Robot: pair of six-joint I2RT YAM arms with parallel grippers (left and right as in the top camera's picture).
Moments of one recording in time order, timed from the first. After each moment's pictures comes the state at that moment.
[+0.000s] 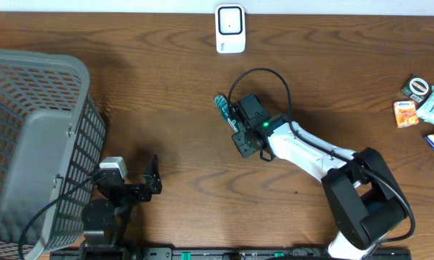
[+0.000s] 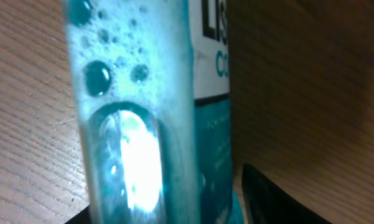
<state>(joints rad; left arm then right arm) -0.03 0.01 0.11 -0.37 0.13 -0.28 0.59 1.84 1.07 -0.47 0.04 0.07</state>
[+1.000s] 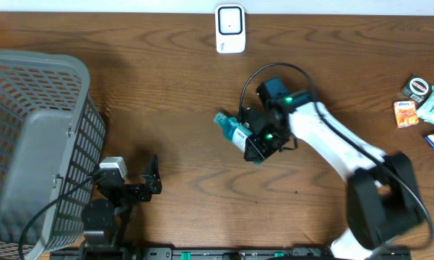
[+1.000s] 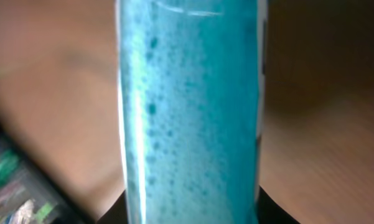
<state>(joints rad) -0.03 0.01 0.11 -0.37 0.13 -0.28 0.44 1.77 1.23 -0.99 -0.44 -0.25</state>
